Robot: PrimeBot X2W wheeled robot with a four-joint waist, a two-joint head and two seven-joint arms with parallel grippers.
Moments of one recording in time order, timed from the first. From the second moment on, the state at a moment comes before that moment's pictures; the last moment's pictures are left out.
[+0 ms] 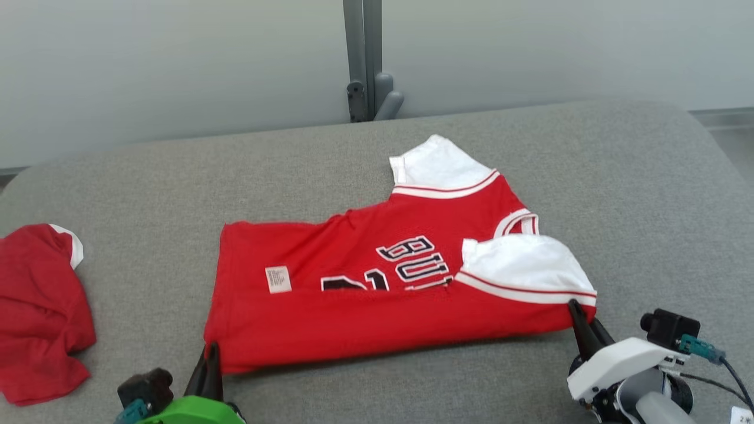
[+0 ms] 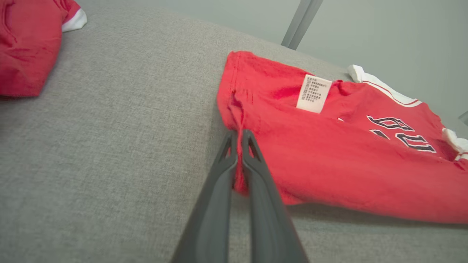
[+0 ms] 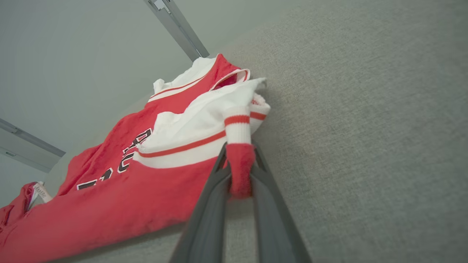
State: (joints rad) left arm -0.14 0.05 -0.04 0.63 -0.42 -0.12 -0.26; right arm -0.24 -0.20 0.28 0.66 0.82 0.13 -0.26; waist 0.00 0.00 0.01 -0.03
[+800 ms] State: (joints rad) left arm 0.04 0.05 -0.04 0.71 -0.37 -0.08 -0.26; right arm -0.05 -0.25 0.35 0.65 0.82 0.13 -0.26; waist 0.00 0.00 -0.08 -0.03
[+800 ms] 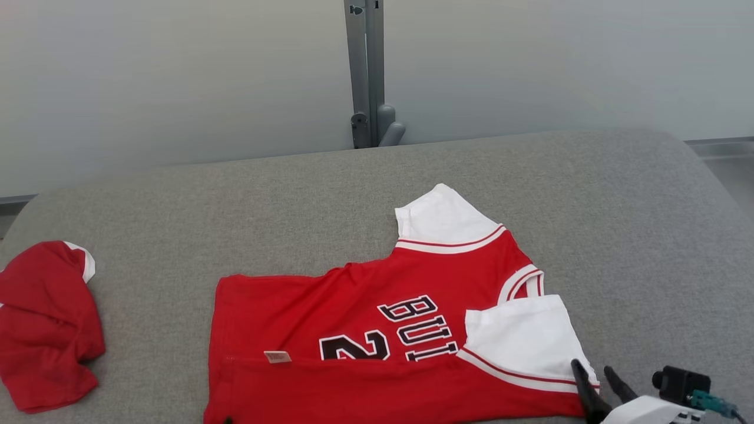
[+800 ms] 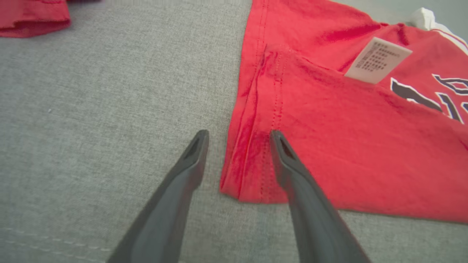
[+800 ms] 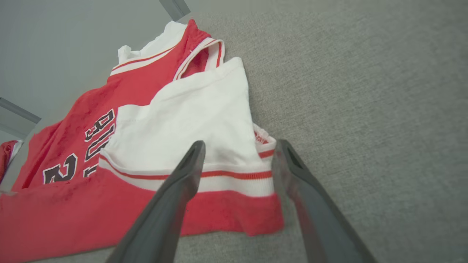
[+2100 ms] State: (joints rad) left arm -0.62 0.07 -0.01 1.00 -0.20 -0.07 -0.27; right arm -0.70 -0.24 0.43 0.66 0.53 0.13 -0.24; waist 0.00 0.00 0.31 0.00
